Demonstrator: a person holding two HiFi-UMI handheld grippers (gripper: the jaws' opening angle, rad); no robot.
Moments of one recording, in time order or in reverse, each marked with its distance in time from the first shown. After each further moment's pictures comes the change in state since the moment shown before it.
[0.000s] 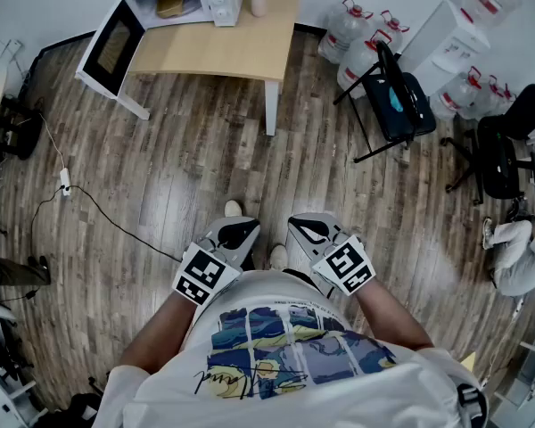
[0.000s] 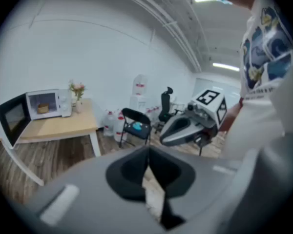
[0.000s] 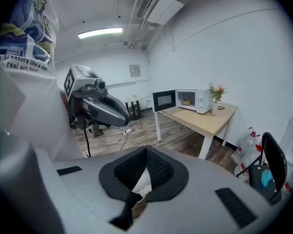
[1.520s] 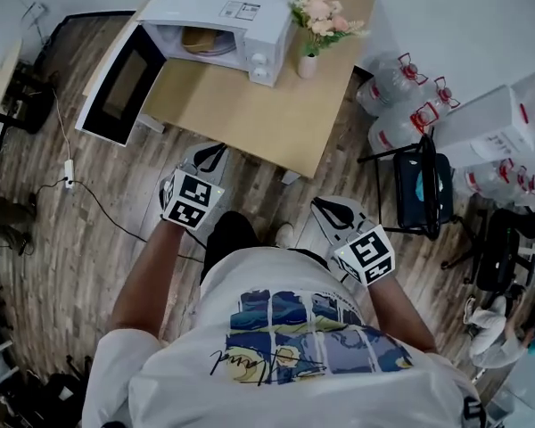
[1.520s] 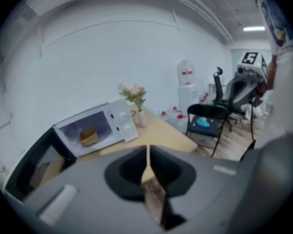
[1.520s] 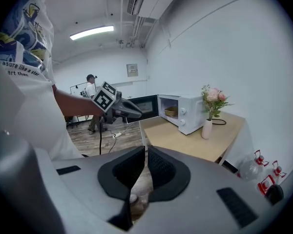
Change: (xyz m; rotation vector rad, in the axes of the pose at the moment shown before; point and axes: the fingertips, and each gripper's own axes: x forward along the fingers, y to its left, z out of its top) left arm 0.104 0.468 0.105 0.098 0.109 0.494; right arm 0.160 -0.310 0.154 -0.040 0.011 0.058
